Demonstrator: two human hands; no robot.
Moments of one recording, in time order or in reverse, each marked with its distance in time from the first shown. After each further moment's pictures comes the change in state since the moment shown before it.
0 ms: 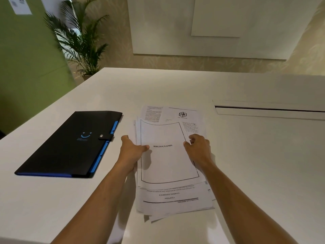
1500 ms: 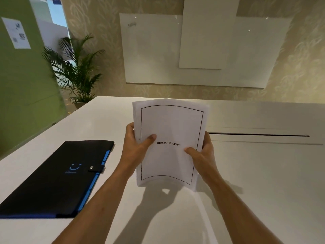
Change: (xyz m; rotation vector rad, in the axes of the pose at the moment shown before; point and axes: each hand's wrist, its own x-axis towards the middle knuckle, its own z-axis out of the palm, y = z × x) left_hand -0.014 0.104 0.012 -0.300 -0.131 0.603; right_hand 0.004 -0.049 -0.072 0.700 0.044 -0.314
